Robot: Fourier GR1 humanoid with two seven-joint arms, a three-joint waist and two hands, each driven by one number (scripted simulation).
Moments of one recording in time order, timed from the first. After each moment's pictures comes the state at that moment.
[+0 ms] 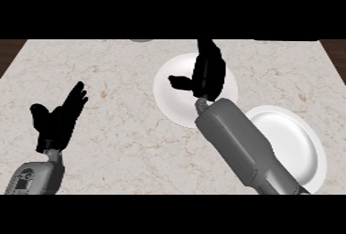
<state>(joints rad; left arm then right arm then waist) -0.18 0.22 0.06 -1.39 0.05 0.01 0.16 -0.86 0.00 0.37 -0.94 0.82 -0.79 0.64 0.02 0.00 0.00</state>
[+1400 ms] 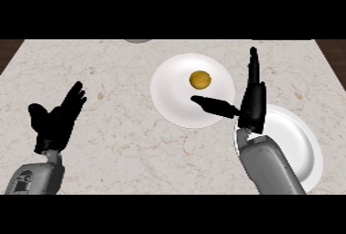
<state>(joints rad) -0.17 0.19 0.08 -1.43 0.02 0.00 0.19 -0.43 -0.06 0.24 -1.45 0.38 -0.69 0.32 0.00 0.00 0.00</state>
